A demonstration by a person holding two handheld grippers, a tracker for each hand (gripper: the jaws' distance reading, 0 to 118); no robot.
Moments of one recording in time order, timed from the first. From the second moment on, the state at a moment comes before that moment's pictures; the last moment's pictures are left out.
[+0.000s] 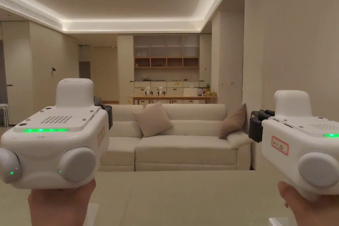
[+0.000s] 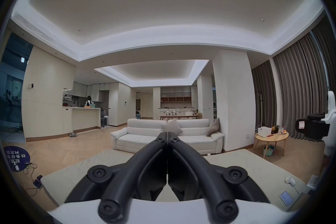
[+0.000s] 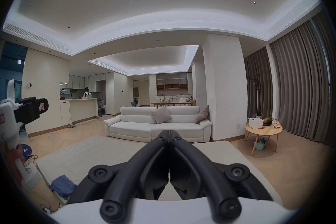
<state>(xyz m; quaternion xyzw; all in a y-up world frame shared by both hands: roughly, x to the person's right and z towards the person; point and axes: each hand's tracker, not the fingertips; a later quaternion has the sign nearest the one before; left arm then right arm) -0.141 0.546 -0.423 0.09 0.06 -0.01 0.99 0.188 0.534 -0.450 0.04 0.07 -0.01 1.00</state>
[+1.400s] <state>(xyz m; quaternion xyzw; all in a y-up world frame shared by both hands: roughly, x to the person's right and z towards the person) -0.140 0.543 -0.430 0.06 0.05 -0.03 1.00 0.178 0.535 -0.455 0.03 0.06 0.01 1.00</state>
